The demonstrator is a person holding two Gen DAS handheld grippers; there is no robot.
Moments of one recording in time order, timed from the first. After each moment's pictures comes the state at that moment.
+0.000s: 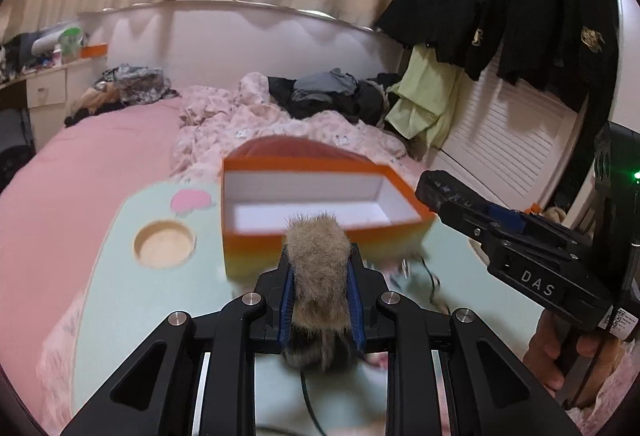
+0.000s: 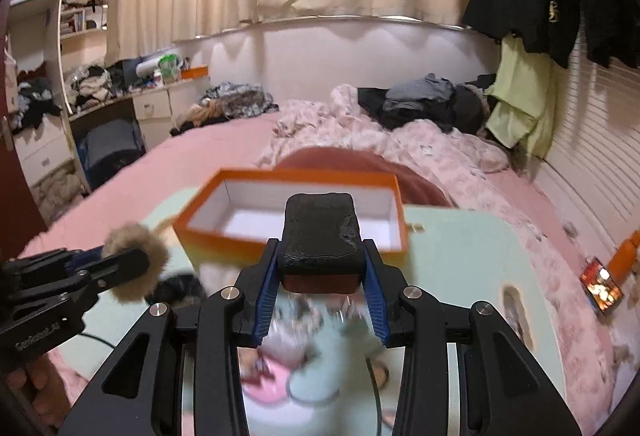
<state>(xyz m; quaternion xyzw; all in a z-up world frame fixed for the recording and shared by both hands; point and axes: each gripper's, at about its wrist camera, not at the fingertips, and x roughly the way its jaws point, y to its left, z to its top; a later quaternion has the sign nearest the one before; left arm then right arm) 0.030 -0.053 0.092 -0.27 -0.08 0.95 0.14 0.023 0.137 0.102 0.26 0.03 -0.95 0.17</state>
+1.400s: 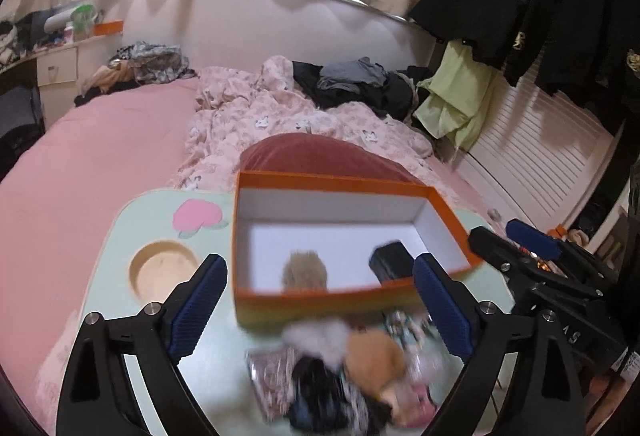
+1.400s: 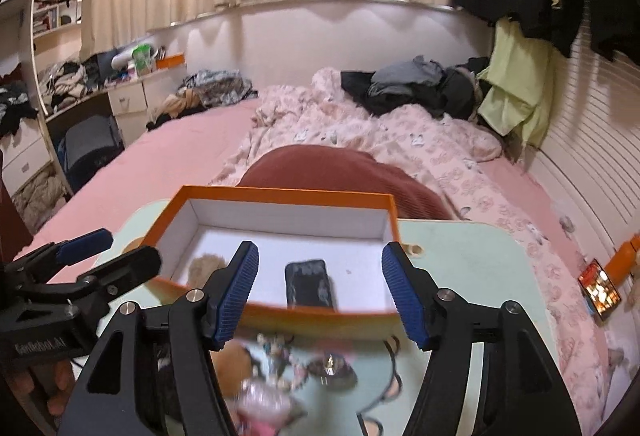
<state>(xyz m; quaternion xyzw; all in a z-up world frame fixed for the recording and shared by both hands) -0.023 -0.054 0.088 -0.31 -0.10 0.94 0.10 -0.007 0.133 0.100 0.29 0.04 -0.95 0.13</state>
